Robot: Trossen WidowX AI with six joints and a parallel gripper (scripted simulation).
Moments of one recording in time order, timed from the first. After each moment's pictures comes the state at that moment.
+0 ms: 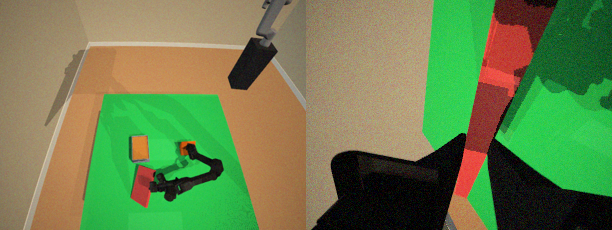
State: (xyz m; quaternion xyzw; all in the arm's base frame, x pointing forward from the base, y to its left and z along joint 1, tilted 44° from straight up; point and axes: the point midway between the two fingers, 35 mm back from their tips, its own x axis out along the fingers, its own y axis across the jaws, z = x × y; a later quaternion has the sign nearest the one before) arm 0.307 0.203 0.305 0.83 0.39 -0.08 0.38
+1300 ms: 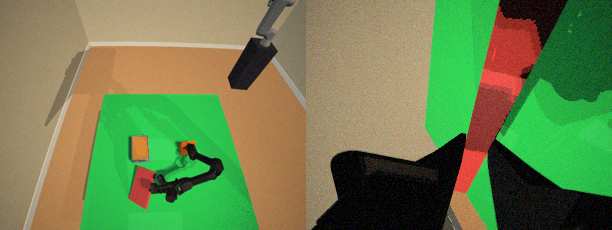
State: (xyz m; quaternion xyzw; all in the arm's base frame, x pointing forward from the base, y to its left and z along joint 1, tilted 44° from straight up) arm 0.304 0.220 0.297 0.84 0.38 -0.06 0.37
